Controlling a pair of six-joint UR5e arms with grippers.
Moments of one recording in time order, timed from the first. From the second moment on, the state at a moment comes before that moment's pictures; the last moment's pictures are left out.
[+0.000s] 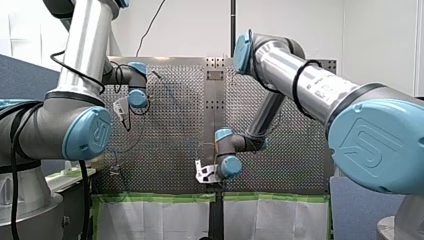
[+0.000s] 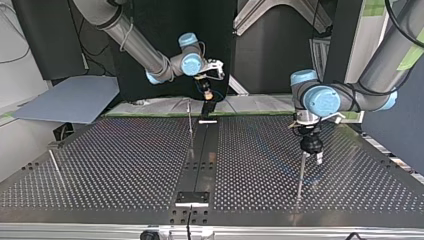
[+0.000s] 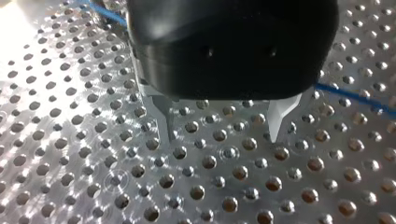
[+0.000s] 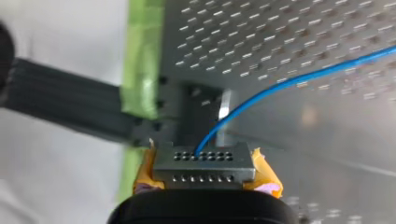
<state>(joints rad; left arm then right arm) 0.01 -1.88 -1.77 -2.59 -1.78 -1.95 2.32 -0.52 1.37 -0.42 1.65 1.53</state>
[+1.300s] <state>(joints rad) 0.01 -1.88 -1.77 -2.59 -1.82 -1.90 2.25 -0.45 1.59 -0.66 1.84 1.57</state>
